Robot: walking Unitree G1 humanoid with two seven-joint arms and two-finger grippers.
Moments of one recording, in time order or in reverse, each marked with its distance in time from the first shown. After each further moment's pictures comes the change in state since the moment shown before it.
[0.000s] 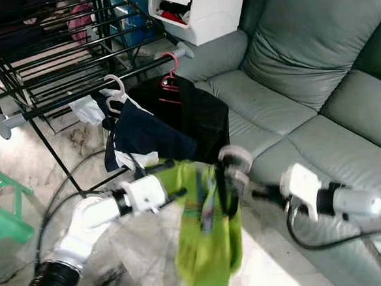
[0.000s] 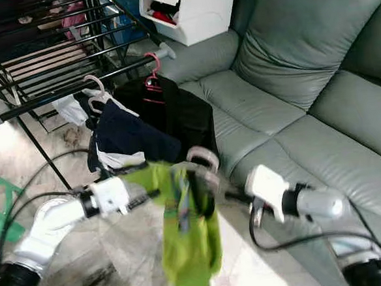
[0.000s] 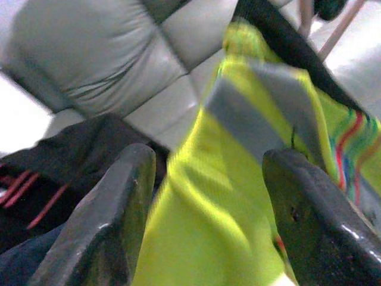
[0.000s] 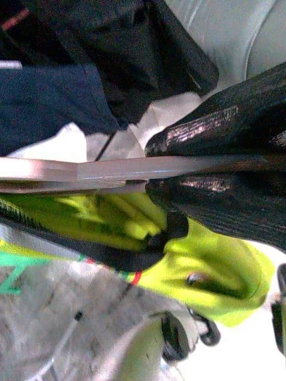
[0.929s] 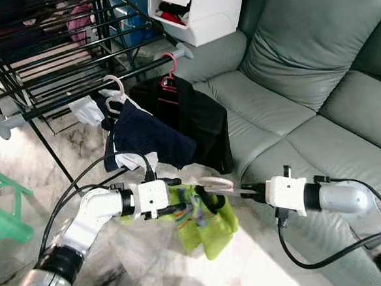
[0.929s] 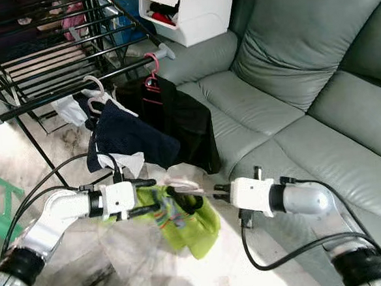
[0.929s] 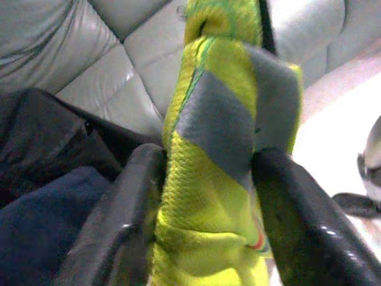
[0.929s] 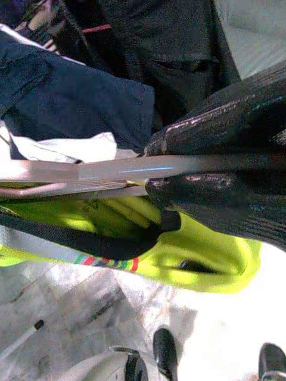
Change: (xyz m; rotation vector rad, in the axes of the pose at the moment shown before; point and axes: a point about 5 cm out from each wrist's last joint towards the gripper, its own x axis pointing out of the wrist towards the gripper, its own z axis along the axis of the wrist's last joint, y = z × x) left arm 0.007 0.005 -0.020 -0.022 0.119 -0.234; right arm 0.018 -0.005 0.021 -0.358 -0.025 0.042
